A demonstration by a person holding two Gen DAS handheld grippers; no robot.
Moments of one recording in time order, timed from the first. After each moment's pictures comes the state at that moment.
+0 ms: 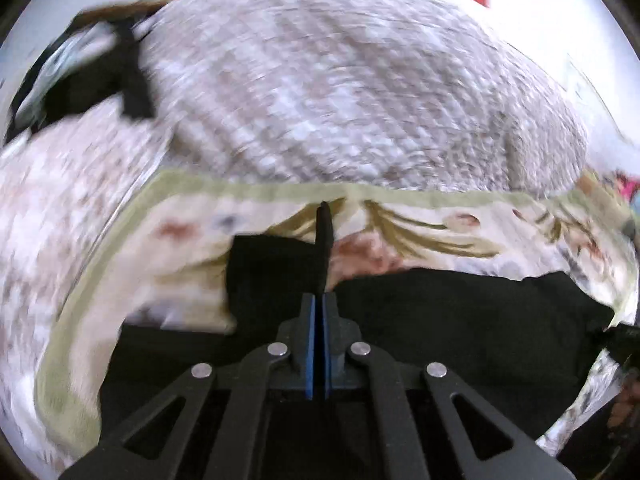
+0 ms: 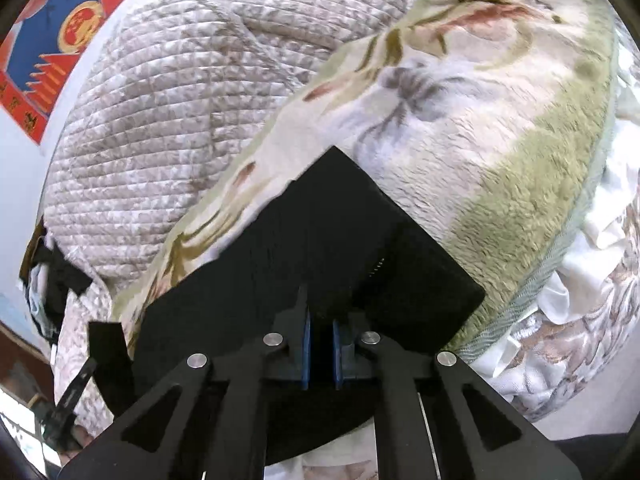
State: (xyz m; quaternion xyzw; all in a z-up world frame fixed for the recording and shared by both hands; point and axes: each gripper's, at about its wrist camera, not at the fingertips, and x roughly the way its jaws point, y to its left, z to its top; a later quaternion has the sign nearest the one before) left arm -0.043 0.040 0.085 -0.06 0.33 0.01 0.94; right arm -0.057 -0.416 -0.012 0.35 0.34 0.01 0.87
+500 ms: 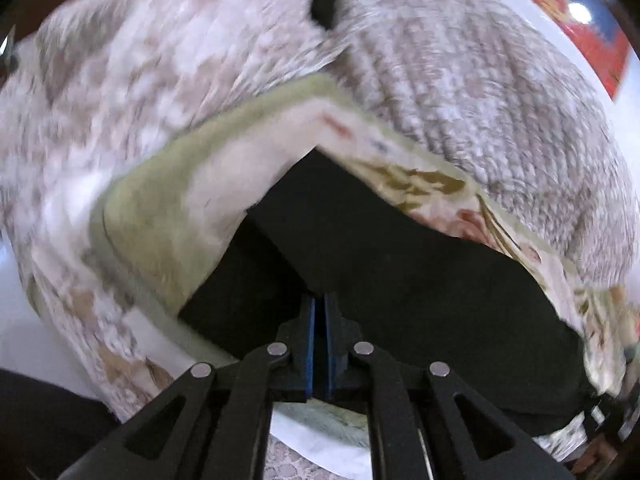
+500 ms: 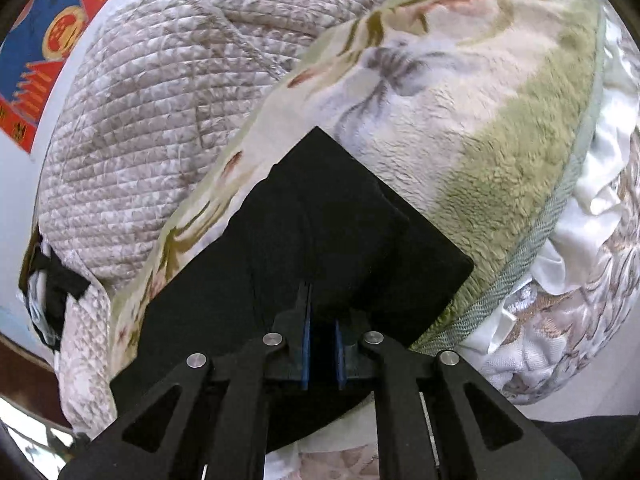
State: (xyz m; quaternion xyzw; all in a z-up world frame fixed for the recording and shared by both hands) left arm -0.121 0.139 0.021 -0.26 0.38 0.13 0.88; right arm -0.060 -0.422 -0.026 0.38 0.37 0.00 0.85
